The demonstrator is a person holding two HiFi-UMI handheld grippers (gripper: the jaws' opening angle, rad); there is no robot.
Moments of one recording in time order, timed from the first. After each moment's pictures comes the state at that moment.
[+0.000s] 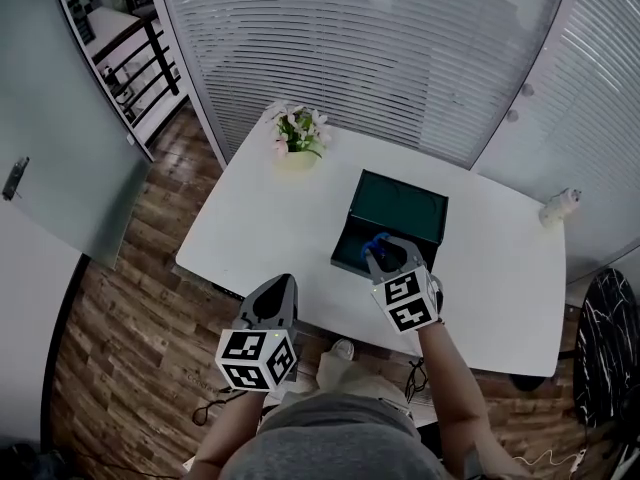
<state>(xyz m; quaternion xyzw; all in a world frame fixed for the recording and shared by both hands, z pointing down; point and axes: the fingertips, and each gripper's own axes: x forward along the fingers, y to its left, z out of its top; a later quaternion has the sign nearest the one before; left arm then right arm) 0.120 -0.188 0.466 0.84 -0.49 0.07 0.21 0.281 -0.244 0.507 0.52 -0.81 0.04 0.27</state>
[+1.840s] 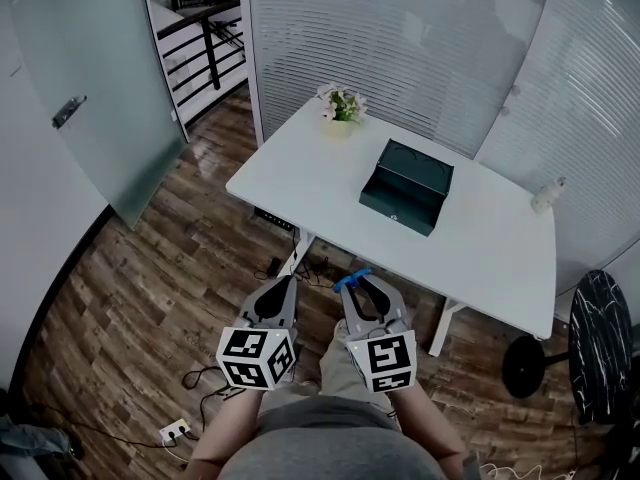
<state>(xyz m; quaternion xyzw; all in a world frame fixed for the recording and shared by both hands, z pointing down) 0.016 0.091 0.449 0.83 -0.53 0.02 0.18 0.118 0.095 0.432 0.52 -0.85 -0.01 0.10</state>
